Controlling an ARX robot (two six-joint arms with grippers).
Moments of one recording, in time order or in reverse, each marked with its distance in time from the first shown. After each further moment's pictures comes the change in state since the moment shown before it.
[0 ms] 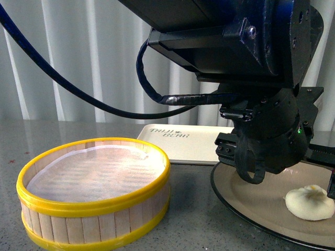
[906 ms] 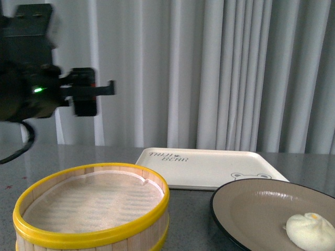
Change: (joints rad) left arm 0.485 -0.585 -0.858 0.996 -0.348 -0.068; right arm 0.000 0.000 0.000 0.000 0.003 0.000
